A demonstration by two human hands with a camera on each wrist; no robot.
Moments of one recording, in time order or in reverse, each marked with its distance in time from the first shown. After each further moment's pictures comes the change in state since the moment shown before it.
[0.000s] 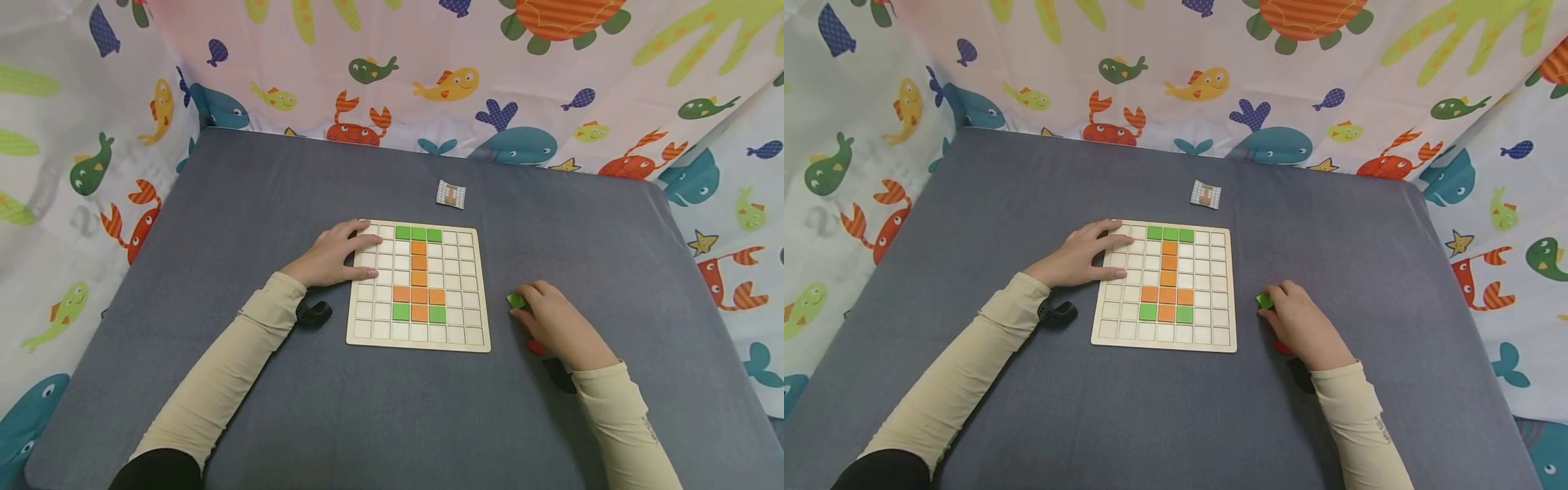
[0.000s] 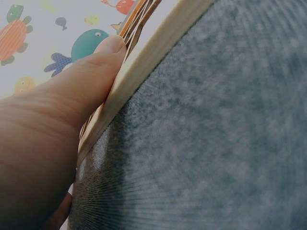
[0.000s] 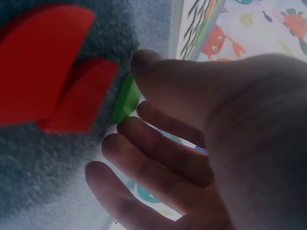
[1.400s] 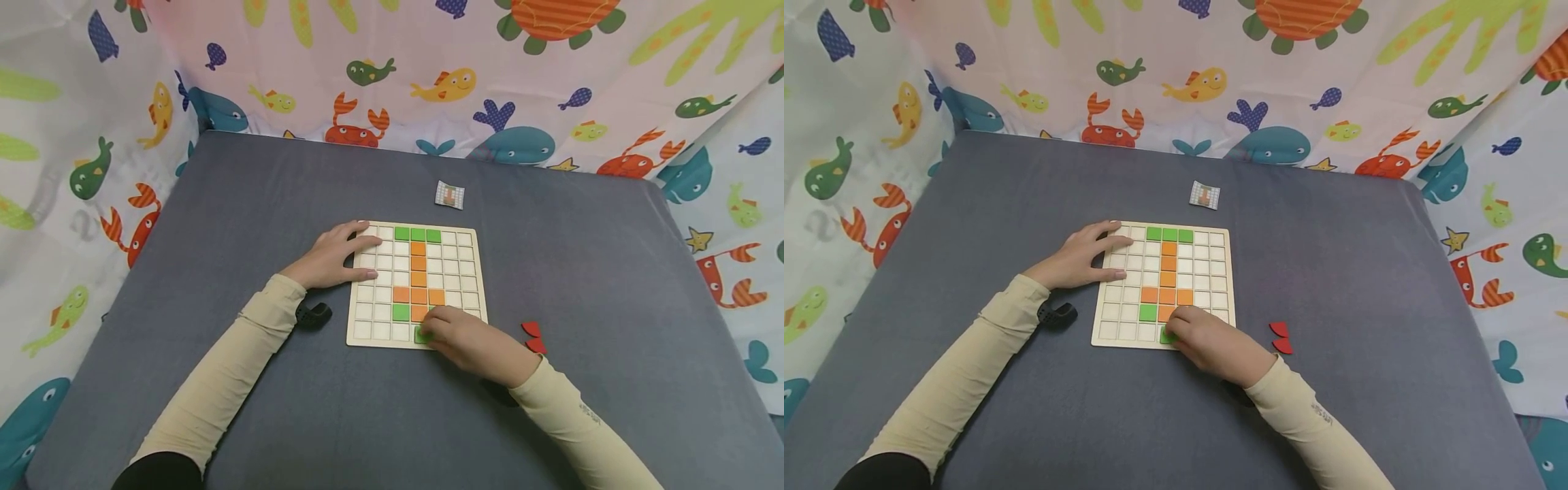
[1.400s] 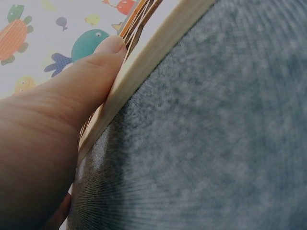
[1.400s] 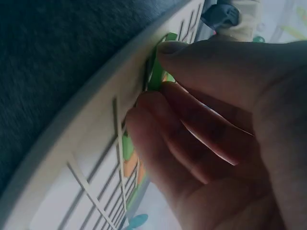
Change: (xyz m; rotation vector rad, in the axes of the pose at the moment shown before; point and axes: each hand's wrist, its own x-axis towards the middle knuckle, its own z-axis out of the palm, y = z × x) left_hand 0.002 -0.003 0.004 0.018 0.010 0.003; right_hand 0.035 -0.101 0.022 0.217 -0.057 -0.500
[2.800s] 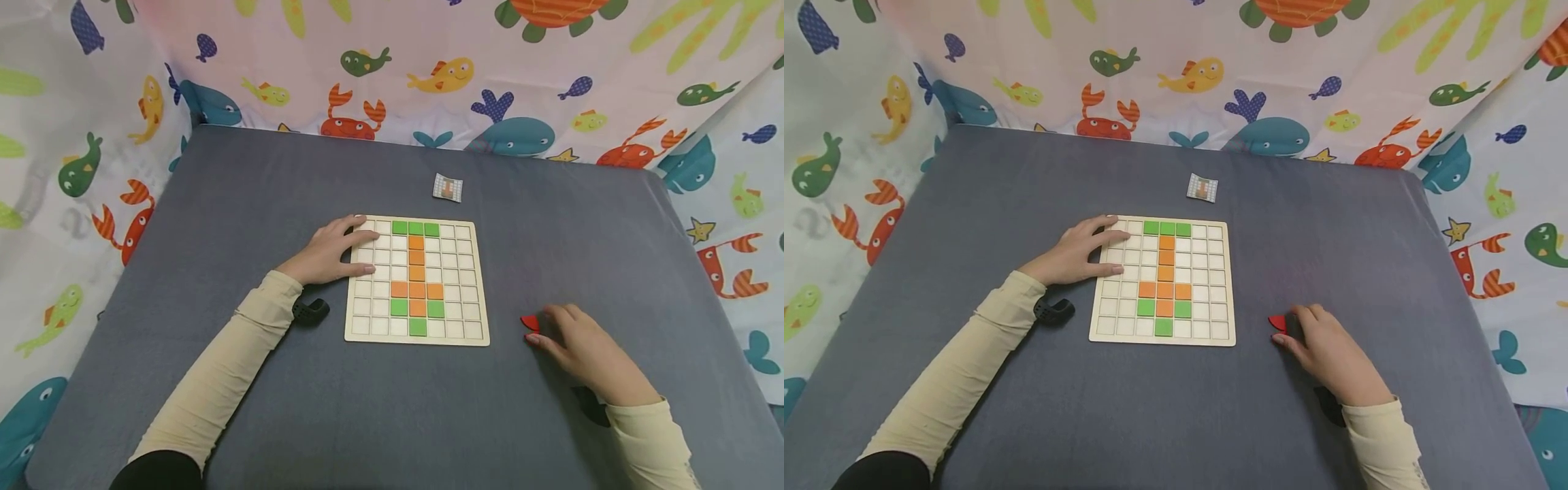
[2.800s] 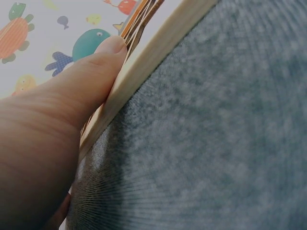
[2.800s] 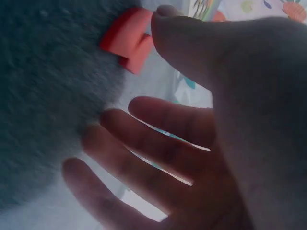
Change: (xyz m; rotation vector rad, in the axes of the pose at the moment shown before) left_hand -0.001 0.002 -0.001 -0.047 -0.008 0.010; right_hand -0.126 0.036 -0.046 -0.184 0.015 0.652
